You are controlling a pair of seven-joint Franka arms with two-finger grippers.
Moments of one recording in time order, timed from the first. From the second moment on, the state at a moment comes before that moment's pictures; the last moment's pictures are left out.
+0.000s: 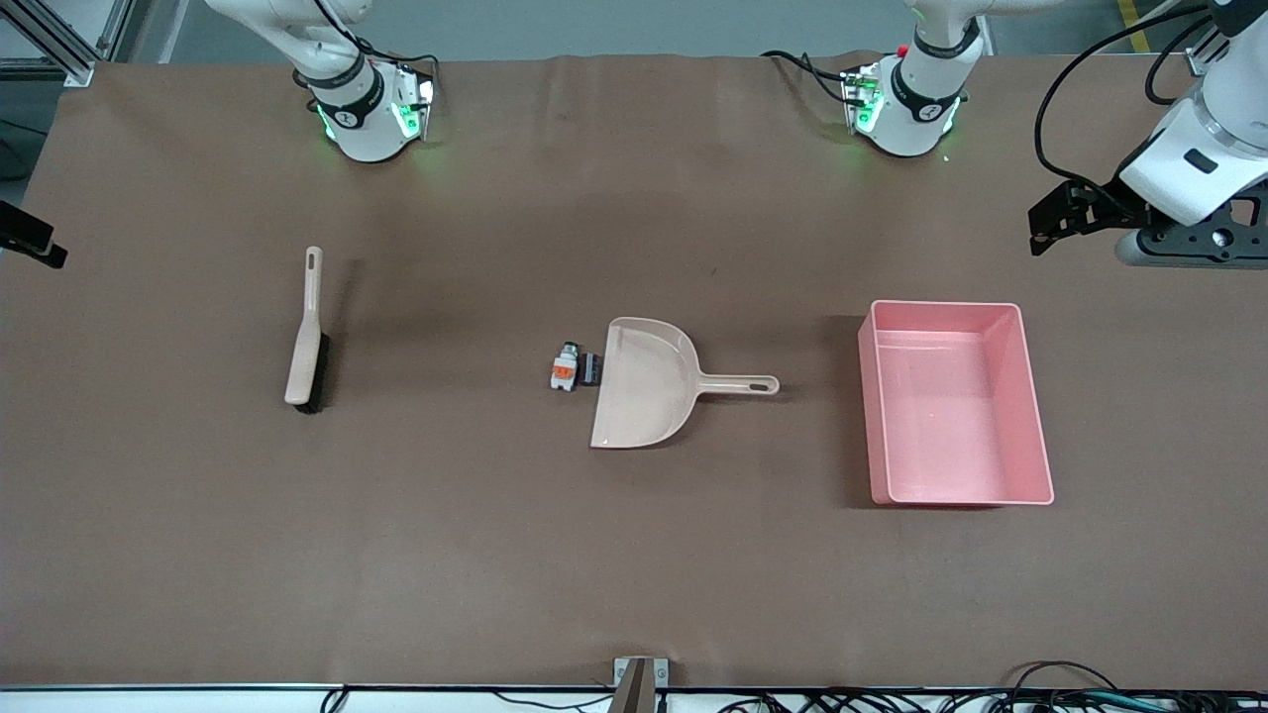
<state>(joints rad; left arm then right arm) -0.02 -0.09 -0.11 -1.70 0.02 1.61 -0.04 -0.10 0.02 -0.07 -1.50 -0.04 1.49 -0.09</state>
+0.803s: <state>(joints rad) -0.07 -0.02 -0.20 -1.70 0.02 1.71 0.08 -0.07 0.02 -0.07 -1.51 -0.02 1.48 -0.09</state>
